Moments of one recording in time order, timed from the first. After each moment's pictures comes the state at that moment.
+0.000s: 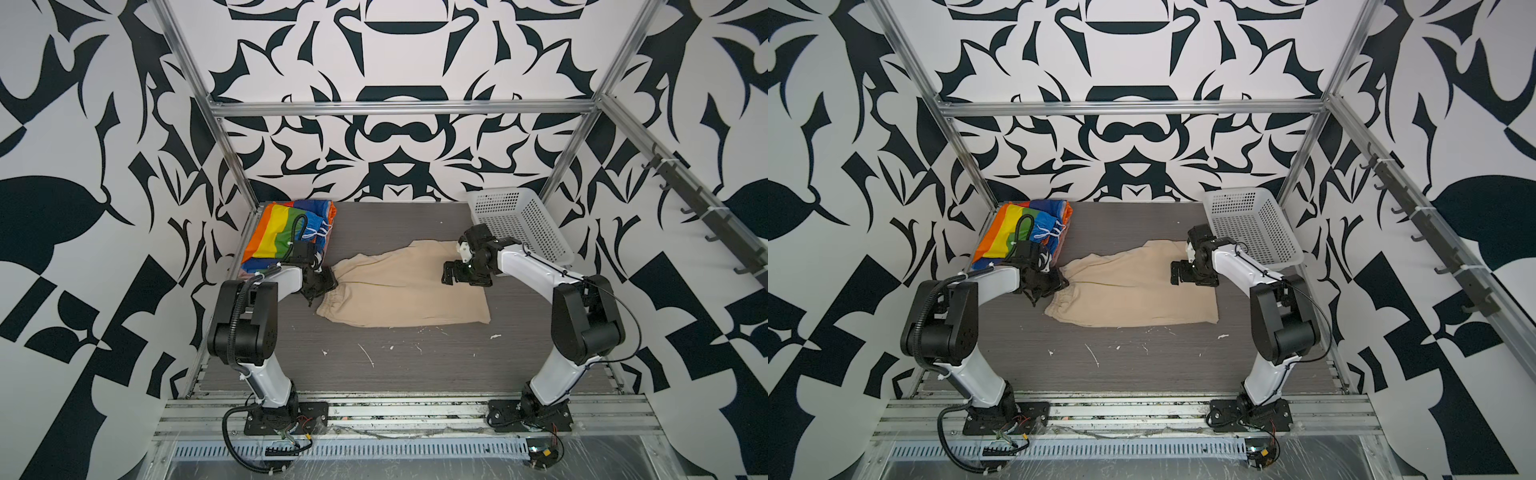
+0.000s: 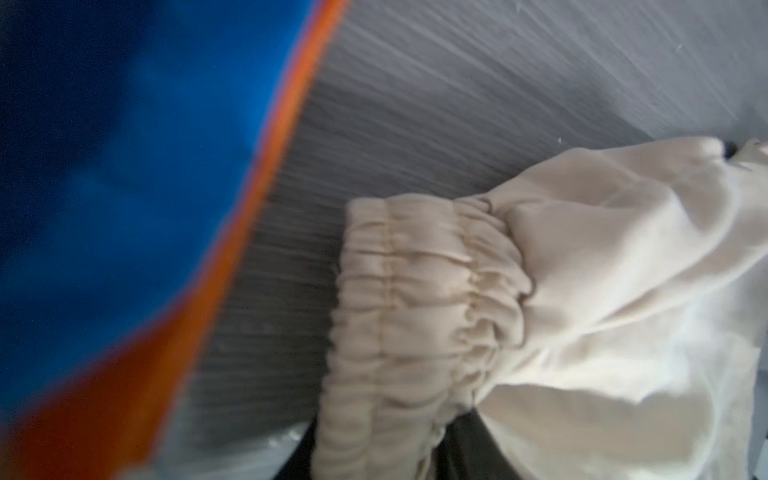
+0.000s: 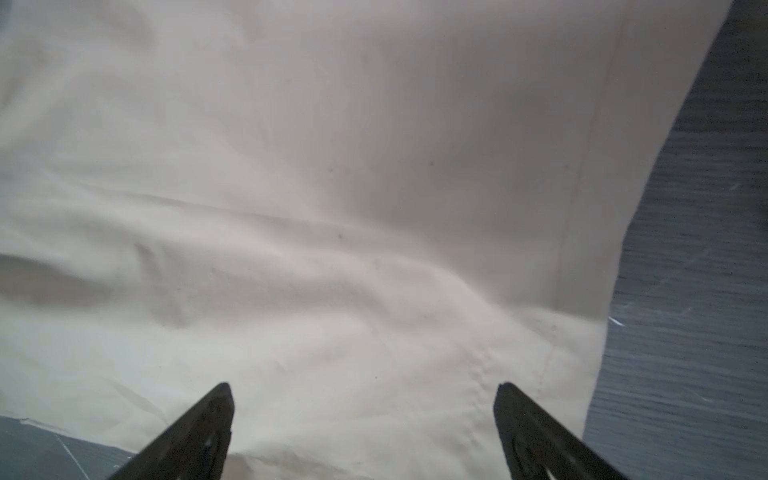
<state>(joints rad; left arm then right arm) -0.13 1.73 0.93 -0.34 0.30 -0.43 0.30 1.73 1.22 -0.73 -0.18 0.29</state>
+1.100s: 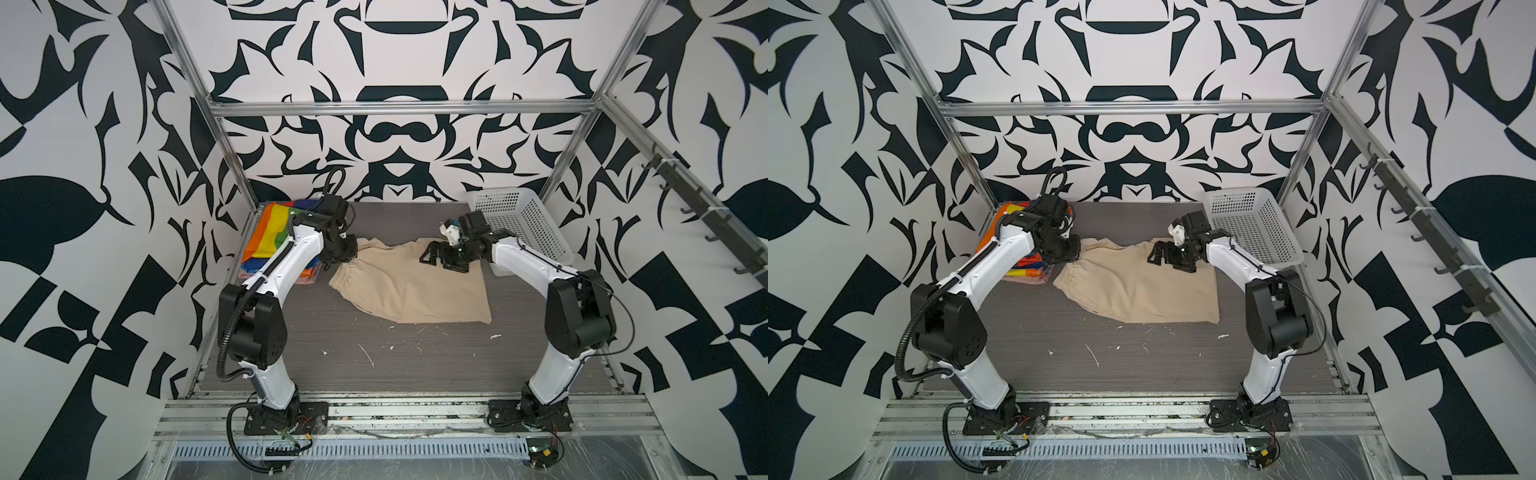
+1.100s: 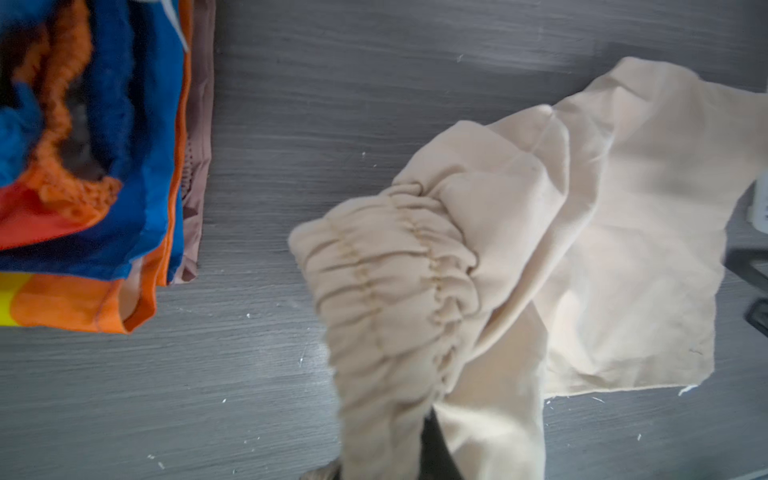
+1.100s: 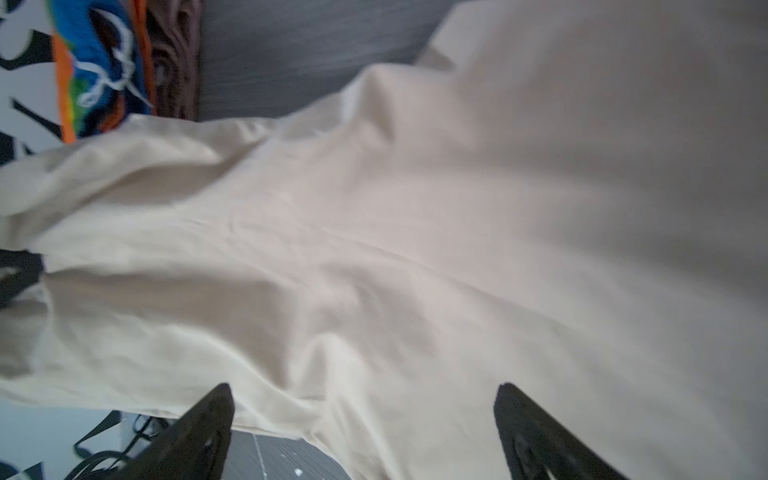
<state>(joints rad) -0.36 1.75 1.60 -1.02 0.10 -0.36 0.35 1.84 1.40 -0.54 -0.53 0.42</state>
